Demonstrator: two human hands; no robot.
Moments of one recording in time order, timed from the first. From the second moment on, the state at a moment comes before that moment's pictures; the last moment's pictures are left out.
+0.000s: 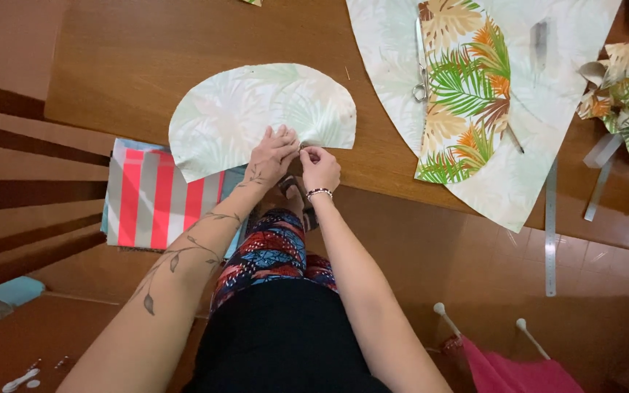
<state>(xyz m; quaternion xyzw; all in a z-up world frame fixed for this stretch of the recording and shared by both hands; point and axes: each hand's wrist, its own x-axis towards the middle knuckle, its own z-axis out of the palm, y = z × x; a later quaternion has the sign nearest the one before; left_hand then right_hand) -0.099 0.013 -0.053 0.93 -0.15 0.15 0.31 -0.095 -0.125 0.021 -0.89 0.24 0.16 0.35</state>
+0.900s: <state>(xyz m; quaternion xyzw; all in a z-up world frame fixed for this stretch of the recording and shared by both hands) -0.102 0.010 -0.035 0.88 -0.05 0.13 0.45 -0.109 -0.121 0.010 -0.92 0.16 0.06 0.37</state>
